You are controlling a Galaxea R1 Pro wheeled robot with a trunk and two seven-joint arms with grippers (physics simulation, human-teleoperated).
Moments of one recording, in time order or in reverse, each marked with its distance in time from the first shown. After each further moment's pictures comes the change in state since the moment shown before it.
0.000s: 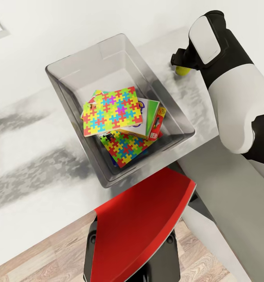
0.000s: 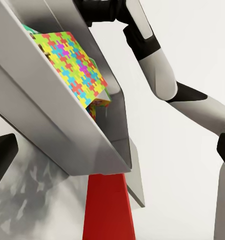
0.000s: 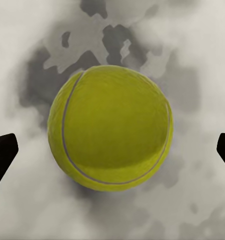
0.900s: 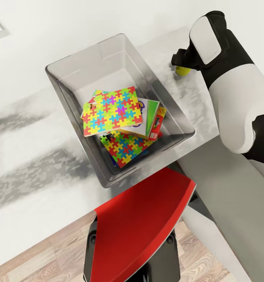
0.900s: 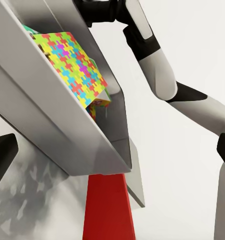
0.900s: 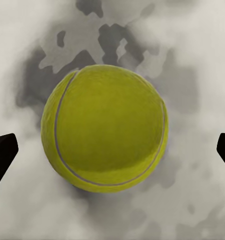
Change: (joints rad) left arm 0.000 0.000 0.001 0.000 0.000 0.000 0.000; right arm -0.001 -0.004 0.000 0.005 -0.001 -0.001 0.000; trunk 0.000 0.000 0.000
